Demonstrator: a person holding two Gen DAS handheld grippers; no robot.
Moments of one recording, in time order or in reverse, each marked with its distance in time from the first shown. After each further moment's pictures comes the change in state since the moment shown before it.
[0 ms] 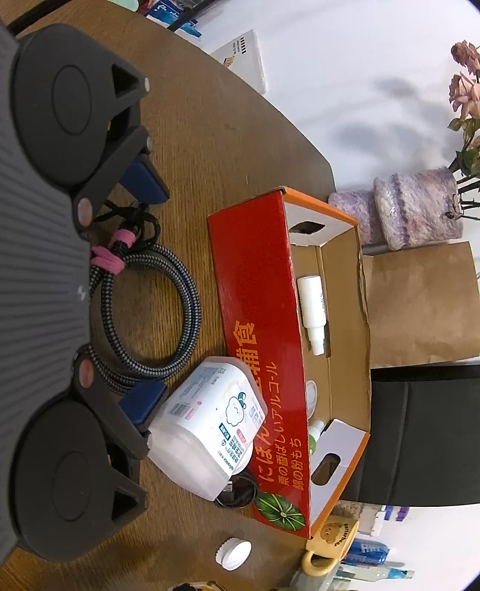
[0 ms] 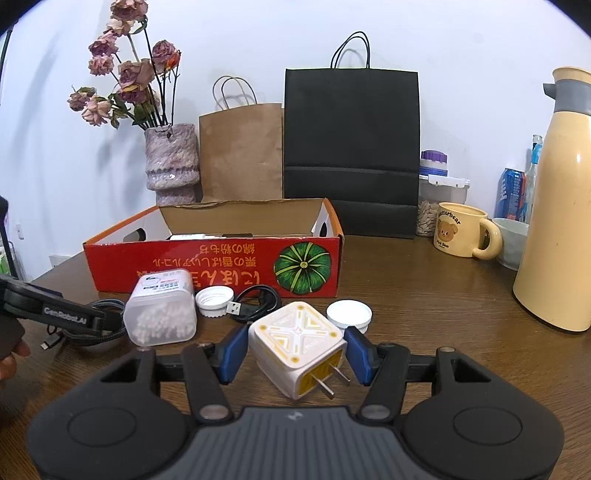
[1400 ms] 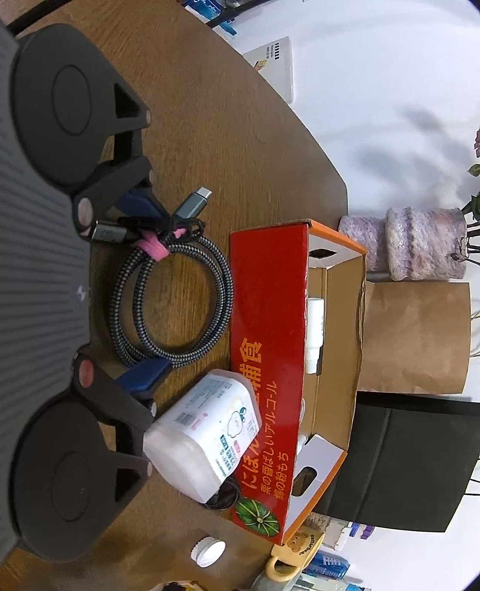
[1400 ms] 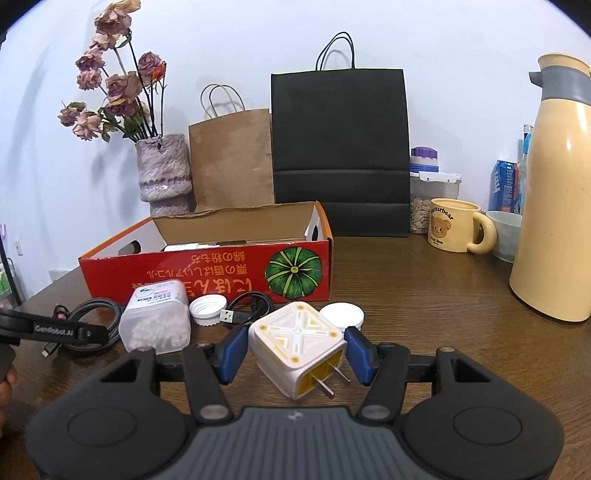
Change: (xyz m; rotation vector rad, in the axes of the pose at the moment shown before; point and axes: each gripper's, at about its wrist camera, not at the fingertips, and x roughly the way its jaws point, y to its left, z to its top) left arm -0.011 0.013 -0.018 -0.139 -0.031 -0.009; right arm -0.001 -0.010 0.002 0.047 -0.013 0.003
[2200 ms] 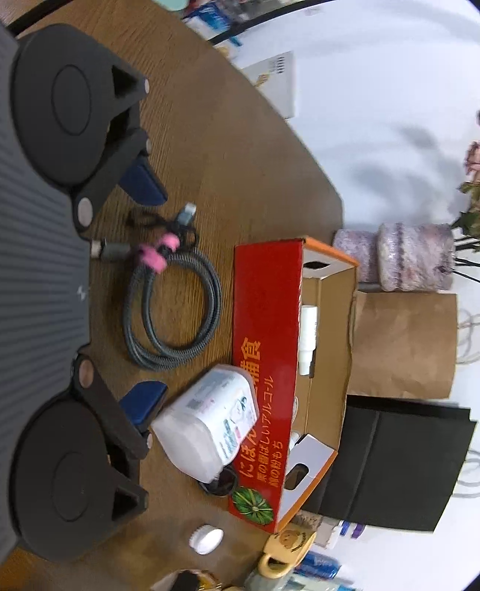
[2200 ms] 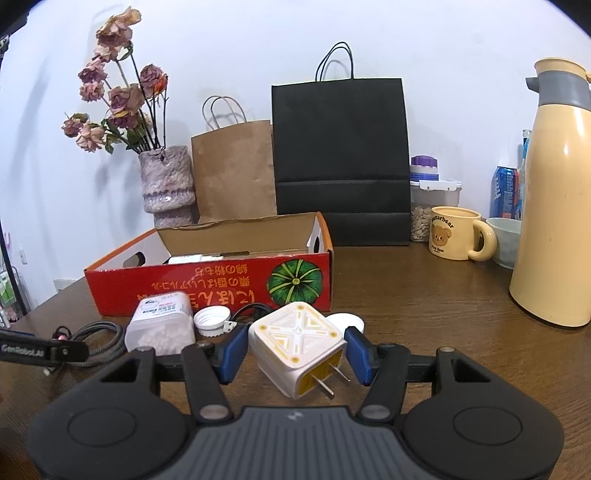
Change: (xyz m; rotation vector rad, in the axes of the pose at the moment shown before) left arm -0.026 -0.004 -0.001 -0.046 0.005 0.023; right arm -0.007 -0.004 0.003 0.018 -0.032 0.010
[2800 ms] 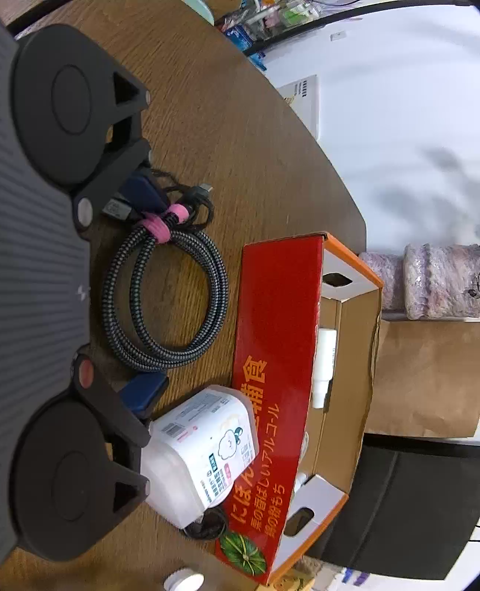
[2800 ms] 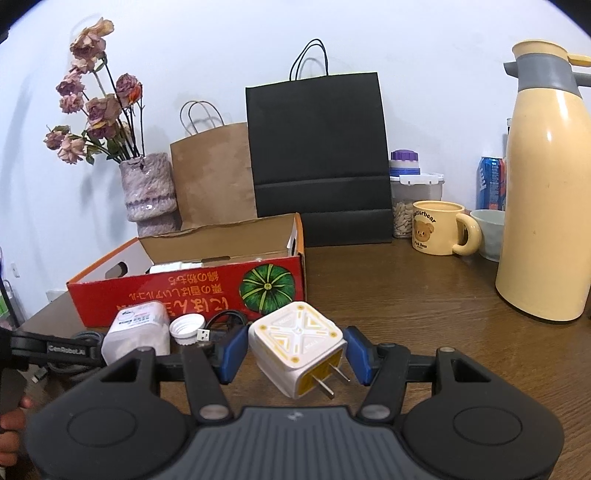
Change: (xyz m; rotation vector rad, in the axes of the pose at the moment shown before) left arm 0.035 -0.011 0.004 -0.048 0.048 0.101; right arm 0.007 -0.022 0.003 0.041 0.004 -0.022
